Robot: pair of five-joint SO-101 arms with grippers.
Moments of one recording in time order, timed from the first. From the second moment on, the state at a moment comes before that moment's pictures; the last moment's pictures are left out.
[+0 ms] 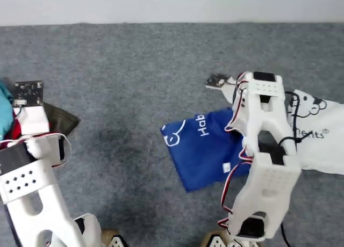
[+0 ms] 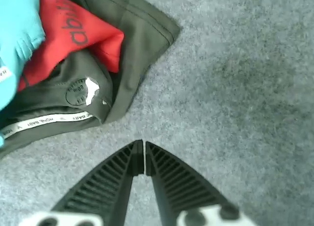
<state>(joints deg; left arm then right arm) -28.9 -41.5 37.8 84.4 -8.5 3.3 27.3 -10.4 81.2 61.8</state>
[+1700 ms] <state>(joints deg) -28.9 -41.5 37.8 84.4 -8.5 -7.1 14.5 -10.0 87.6 -36.9</state>
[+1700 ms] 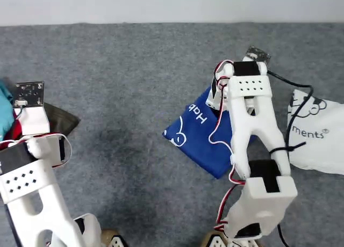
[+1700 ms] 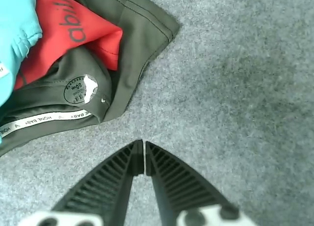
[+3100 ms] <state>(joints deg) -28.9 -41.5 37.8 84.4 -8.5 0.3 34.6 -16.5 90.4 -23.2</state>
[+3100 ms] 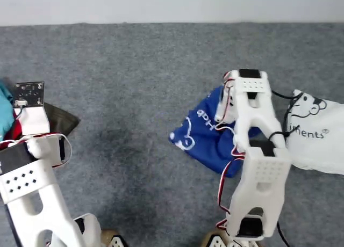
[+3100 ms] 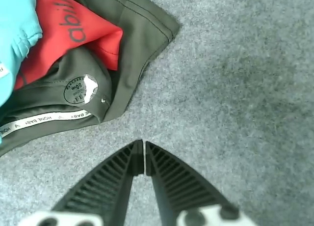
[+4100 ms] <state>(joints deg) -28.9 -41.5 37.8 84.4 -8.5 29.4 -1.3 -16.4 86.7 35.4</state>
